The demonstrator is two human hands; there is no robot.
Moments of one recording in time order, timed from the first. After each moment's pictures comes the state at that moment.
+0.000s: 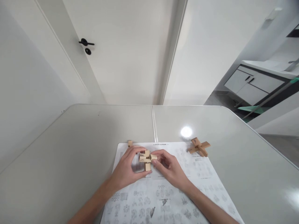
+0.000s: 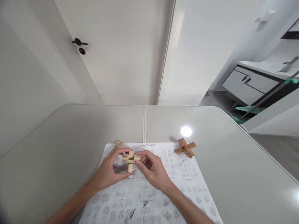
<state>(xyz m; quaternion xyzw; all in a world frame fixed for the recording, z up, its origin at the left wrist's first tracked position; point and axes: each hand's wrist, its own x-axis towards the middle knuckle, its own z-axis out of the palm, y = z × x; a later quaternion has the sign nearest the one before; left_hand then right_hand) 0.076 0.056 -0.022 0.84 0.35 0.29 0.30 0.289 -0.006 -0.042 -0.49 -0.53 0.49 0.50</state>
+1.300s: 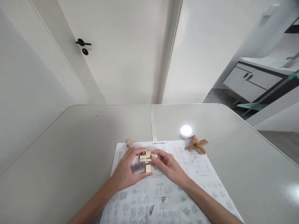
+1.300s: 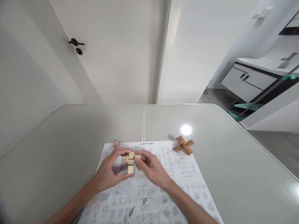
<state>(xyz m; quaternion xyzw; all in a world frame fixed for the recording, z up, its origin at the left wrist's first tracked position) 0.078 0.051 -0.022 0.85 0.32 0.30 0.31 0.292 -0.005 -0.028 -0.45 -0.51 0.56 0.47</state>
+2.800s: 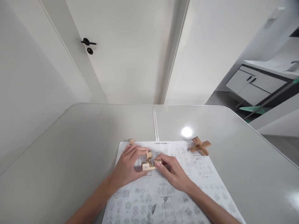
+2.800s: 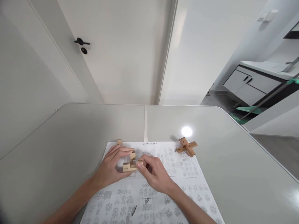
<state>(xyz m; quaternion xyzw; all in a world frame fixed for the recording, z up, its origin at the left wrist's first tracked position) 0.075 0.060 -0.026 0.90 0.25 0.33 0.14 0.293 -0.015 -0.031 -0.47 -0.62 0.44 0.44</state>
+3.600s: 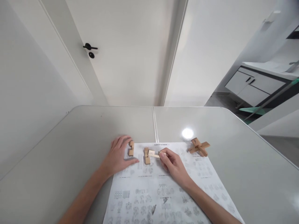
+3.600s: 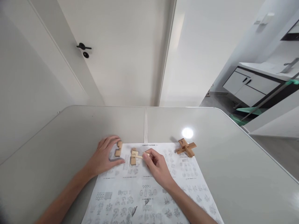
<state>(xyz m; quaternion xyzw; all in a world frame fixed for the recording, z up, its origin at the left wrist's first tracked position) 0.032 0.102 -0.031 0.88 0.41 0.19 0.12 0.295 -0.006 -0.040 -0.51 -0.50 0.48 0.51</state>
